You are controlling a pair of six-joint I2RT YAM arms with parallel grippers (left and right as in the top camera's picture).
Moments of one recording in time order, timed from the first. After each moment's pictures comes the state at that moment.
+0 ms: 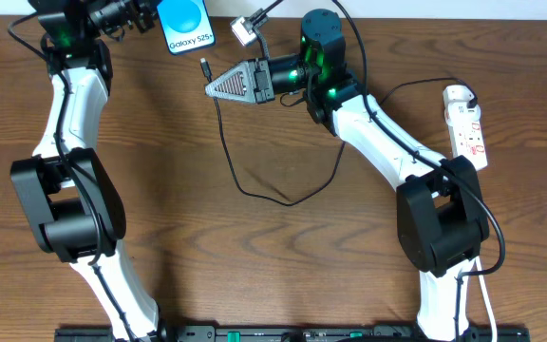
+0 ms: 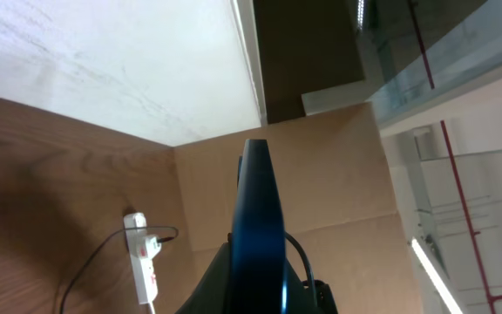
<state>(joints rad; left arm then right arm) 0.18 2.11 1.74 0.64 1.26 -1.59 0.49 2.11 1.67 0.43 -1.32 0.96</state>
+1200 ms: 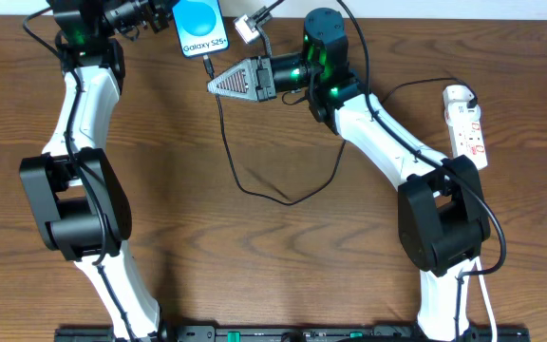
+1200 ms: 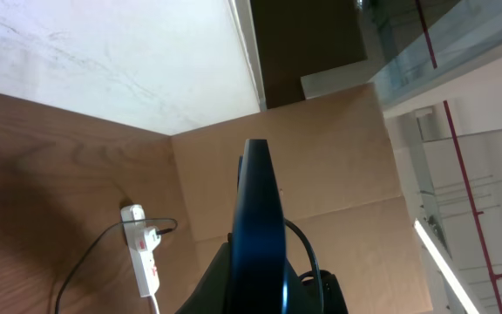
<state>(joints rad) 0.13 2.11 1.74 0.64 1.26 -1.56 0.48 2.11 1.67 0.43 -1.31 0.96</state>
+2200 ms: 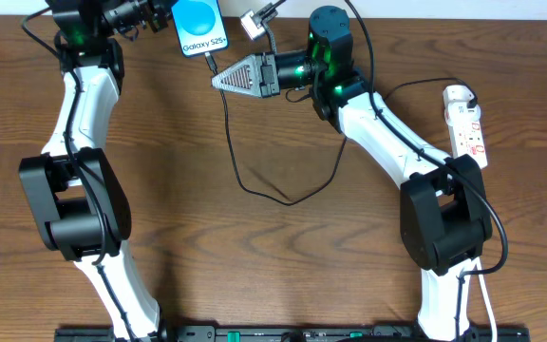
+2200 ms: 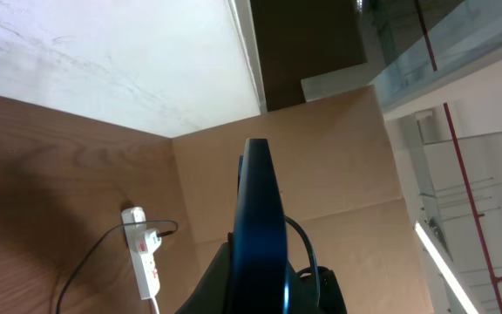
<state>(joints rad) 0.14 2.11 1.74 0.64 1.26 -1.56 0.46 2.11 1.67 0.43 -1.28 0.96</state>
